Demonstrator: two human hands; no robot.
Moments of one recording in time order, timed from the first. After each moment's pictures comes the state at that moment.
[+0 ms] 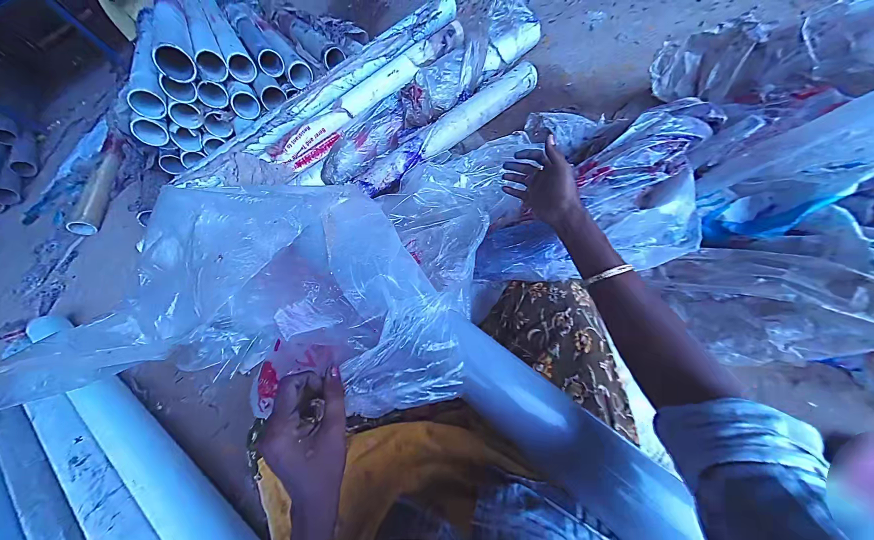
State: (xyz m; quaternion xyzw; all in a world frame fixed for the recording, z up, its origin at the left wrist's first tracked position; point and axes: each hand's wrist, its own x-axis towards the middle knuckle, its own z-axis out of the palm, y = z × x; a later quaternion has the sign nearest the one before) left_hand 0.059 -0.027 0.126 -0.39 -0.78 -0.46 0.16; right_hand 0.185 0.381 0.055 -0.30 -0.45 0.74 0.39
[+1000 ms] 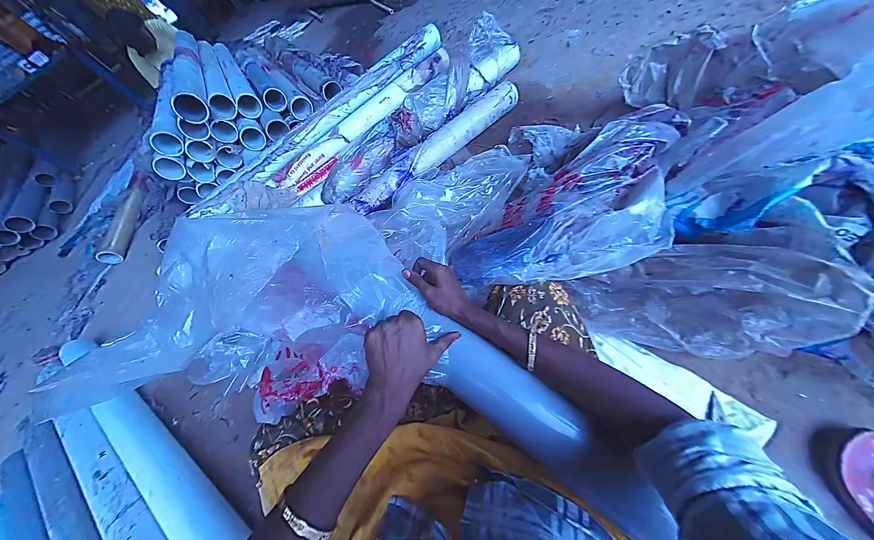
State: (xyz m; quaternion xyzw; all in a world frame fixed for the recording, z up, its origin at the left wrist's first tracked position) left_hand 0.117 0.083 0.149 -0.50 -0.86 0.11 -0.02; right_hand 0.134 0.218 0.045 -0.26 -0.76 0.55 0.24
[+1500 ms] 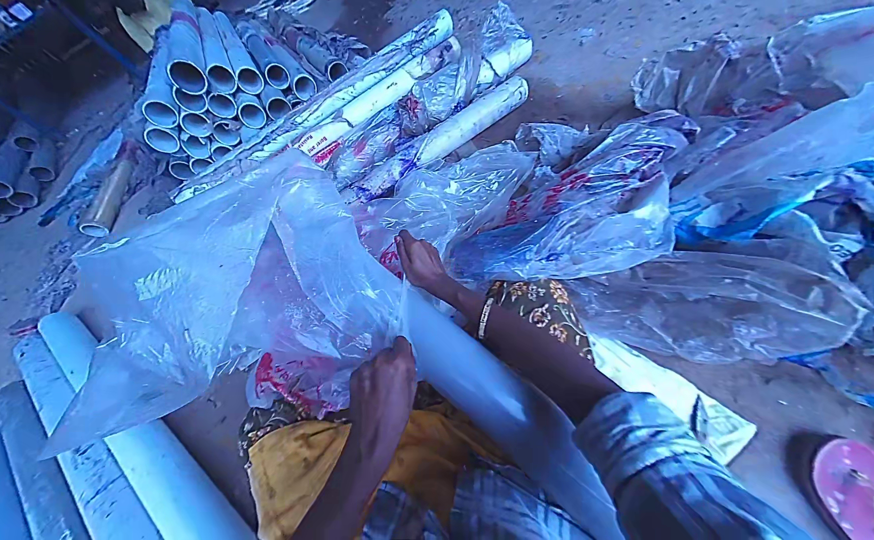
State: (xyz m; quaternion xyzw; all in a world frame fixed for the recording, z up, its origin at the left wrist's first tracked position) left_hand 0.125 0.024 0.134 -0.50 -0.86 -0.04 0.02; right_hand 0.080 0.228 0.043 -0.29 -0.84 0.38 0.24
